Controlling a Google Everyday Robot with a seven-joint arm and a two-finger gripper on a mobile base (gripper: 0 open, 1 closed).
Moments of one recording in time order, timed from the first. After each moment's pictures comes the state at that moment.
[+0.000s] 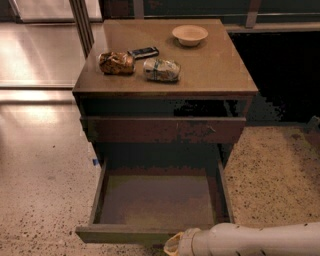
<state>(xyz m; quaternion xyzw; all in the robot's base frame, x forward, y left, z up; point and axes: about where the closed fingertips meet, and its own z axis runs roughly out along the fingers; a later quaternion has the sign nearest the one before) 0.343 -0.032 0.452 -0.52 0.79 0.20 0.25</state>
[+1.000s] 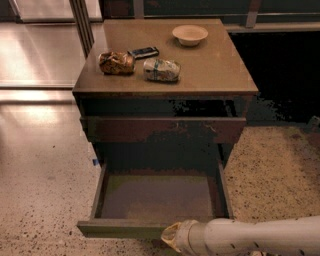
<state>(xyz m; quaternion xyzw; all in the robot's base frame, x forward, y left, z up) 0.384 -0.025 0.442 -0.49 0.80 0.19 0.30</state>
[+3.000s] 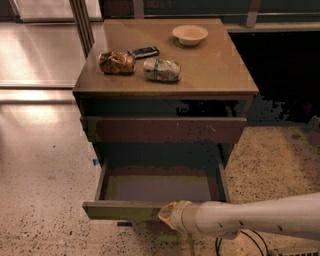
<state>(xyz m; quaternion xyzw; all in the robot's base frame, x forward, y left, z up) 0.460 -0.016 0.439 -0.49 0.79 0.15 0.34</state>
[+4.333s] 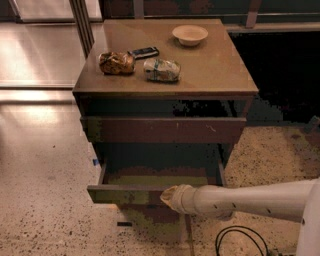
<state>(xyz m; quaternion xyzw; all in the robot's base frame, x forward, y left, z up) 0.530 -0.028 0.437 -0.48 0.79 0.12 0.36</state>
